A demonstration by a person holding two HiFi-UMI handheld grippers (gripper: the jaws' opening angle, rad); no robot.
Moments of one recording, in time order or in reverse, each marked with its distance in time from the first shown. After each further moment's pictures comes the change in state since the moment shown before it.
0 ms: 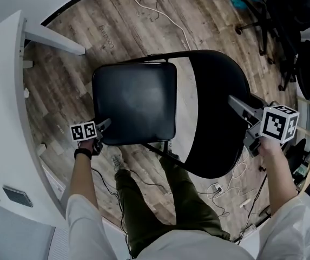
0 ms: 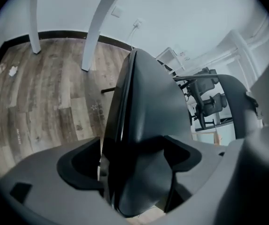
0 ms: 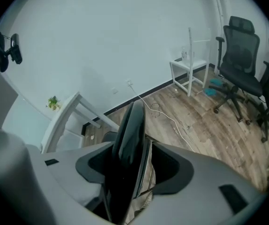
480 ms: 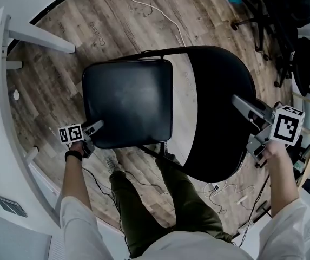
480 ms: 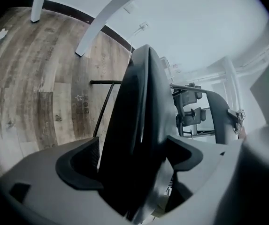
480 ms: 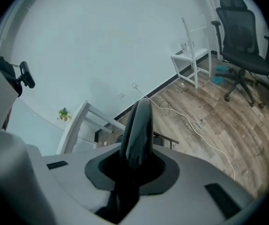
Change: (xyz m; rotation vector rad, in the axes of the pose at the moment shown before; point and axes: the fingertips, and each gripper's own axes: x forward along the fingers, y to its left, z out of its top) left arm 0.023 0.003 -0.008 -0.118 -0.015 -0.286; right arm 0.007 0.012 -0.001 0.104 -0.021 0.146
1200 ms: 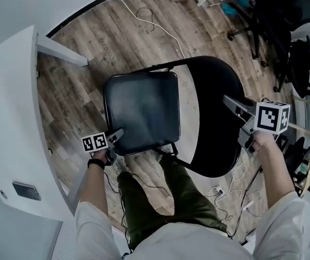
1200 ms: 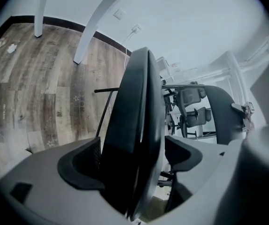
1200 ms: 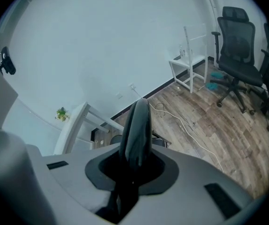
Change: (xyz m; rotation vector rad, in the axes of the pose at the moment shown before) left arm -0.021 -0.109 -0.026 -0.007 -0.028 0.098; right arm -0.052 0.023 0.023 -0.009 0.017 -0.084
